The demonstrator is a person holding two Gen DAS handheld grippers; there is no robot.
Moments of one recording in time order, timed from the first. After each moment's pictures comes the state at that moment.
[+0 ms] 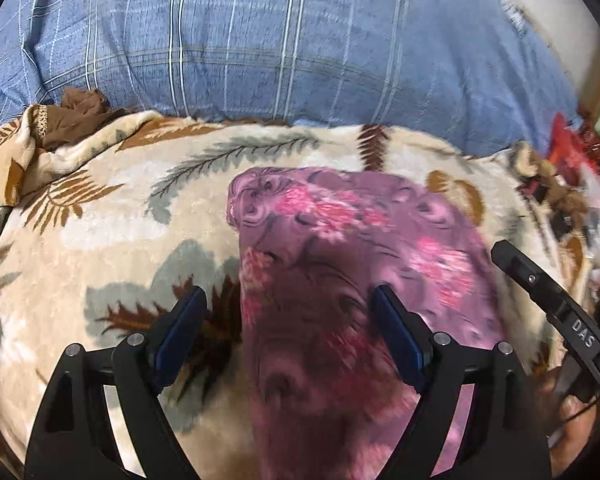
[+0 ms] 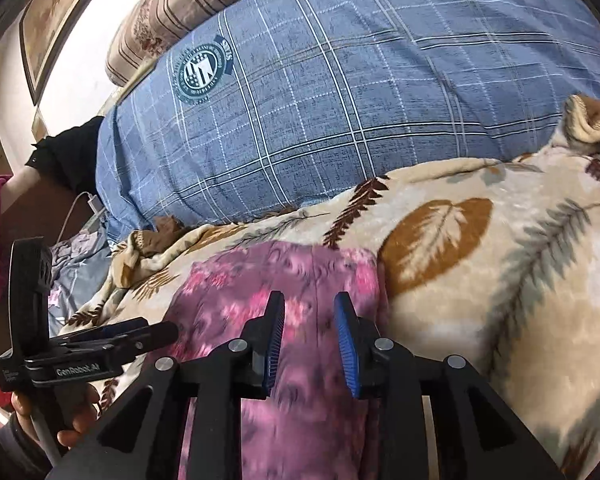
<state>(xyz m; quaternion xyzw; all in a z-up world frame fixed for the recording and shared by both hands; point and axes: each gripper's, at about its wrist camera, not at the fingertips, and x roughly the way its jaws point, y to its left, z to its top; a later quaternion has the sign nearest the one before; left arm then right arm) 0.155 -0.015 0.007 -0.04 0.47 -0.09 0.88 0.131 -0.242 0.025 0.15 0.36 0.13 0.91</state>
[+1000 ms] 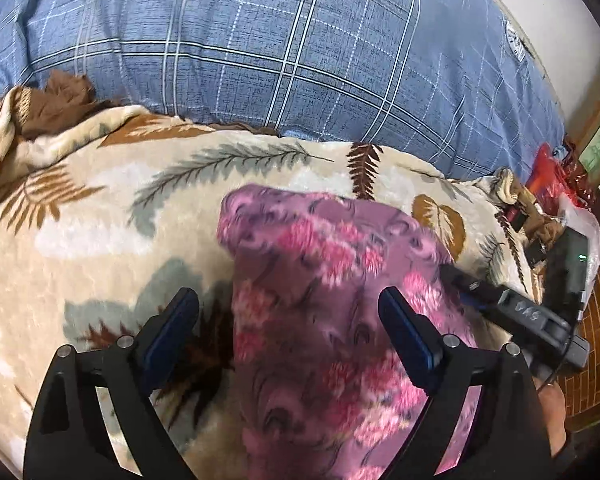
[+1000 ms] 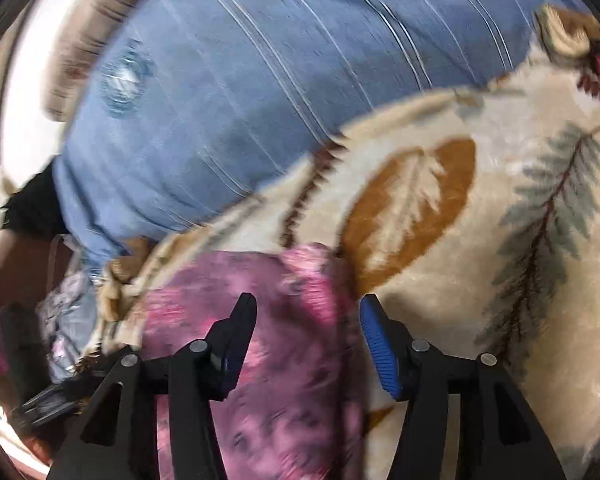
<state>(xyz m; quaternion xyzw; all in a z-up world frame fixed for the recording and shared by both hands) 0.178 0.001 0.022 -0.10 0.46 -0.14 0.87 0.183 -0.274 -0.015 0.25 0.46 0.10 0.85</state>
